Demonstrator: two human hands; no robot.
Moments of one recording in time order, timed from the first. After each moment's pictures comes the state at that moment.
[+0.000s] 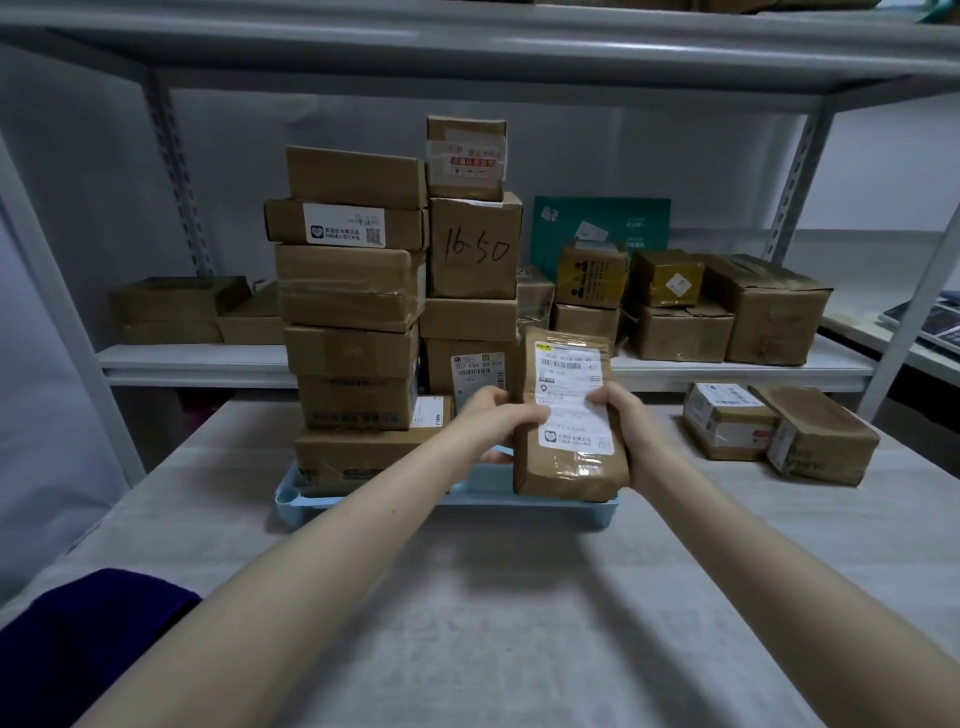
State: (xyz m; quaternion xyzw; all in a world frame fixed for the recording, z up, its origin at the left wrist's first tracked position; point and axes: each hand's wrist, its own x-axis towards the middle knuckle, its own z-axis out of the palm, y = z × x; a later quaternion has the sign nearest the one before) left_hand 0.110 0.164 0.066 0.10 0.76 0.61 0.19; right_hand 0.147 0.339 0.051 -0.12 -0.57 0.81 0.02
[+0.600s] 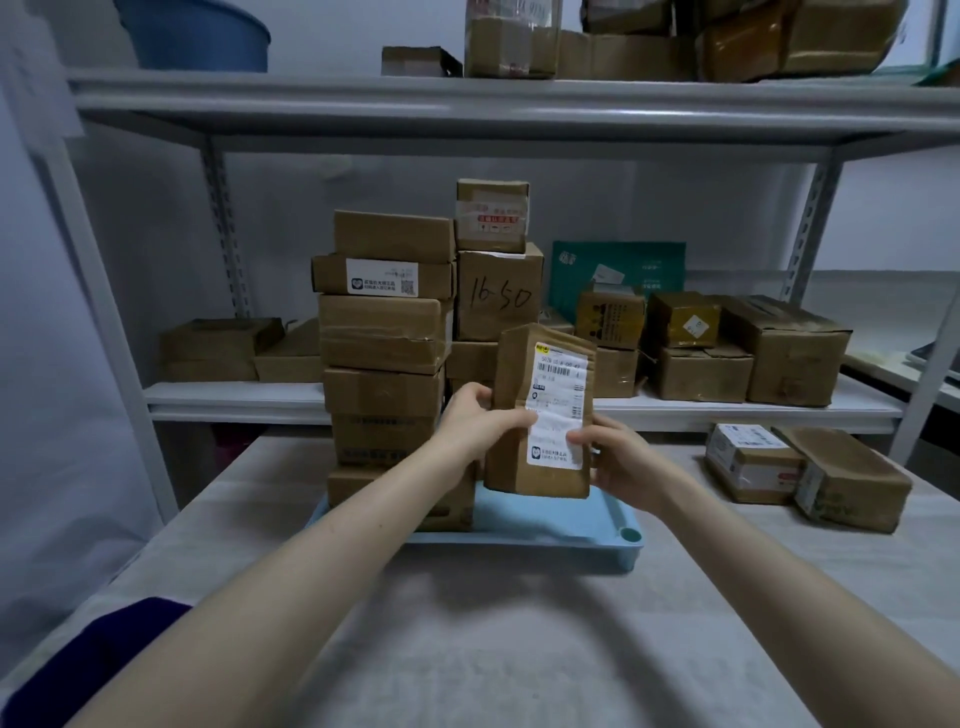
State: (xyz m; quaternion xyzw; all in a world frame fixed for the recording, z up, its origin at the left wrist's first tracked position) left_hand 0.107 0.130 0.101 0.11 0.79 0.60 0.04; right_hand 0.129 0.329 0.062 0.02 -0.63 0.78 -0.04
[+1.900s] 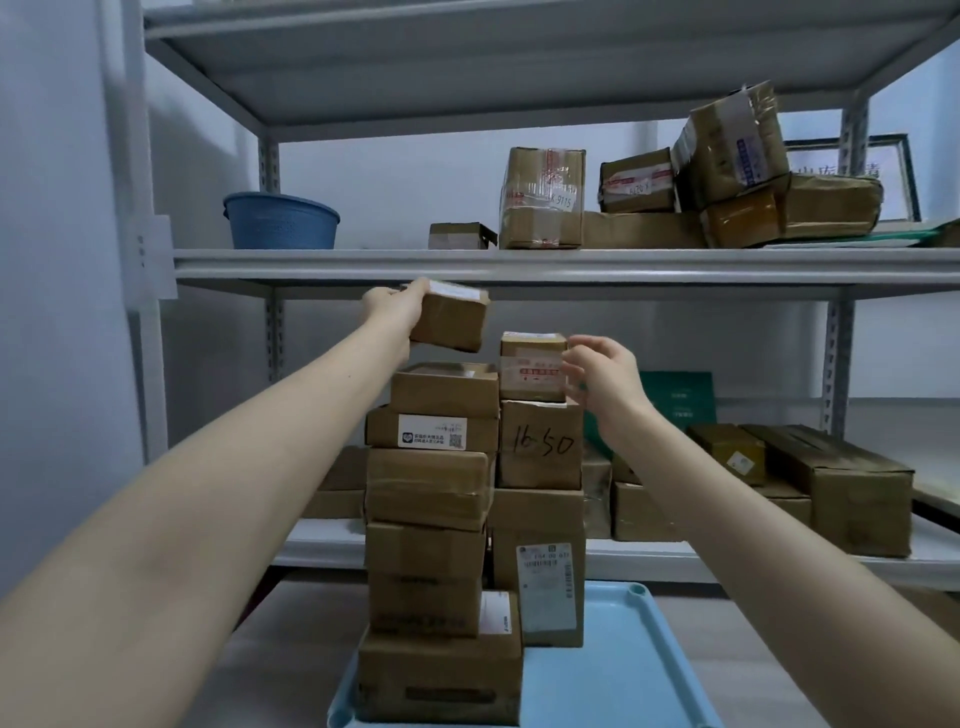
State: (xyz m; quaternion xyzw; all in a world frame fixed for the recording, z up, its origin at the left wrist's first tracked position) left_hand 0.018 0.040 0.343 0.05 0.62 0.75 -0.22; right_hand 0.081 0.246 0.268 0.07 -0.64 0.70 0.30
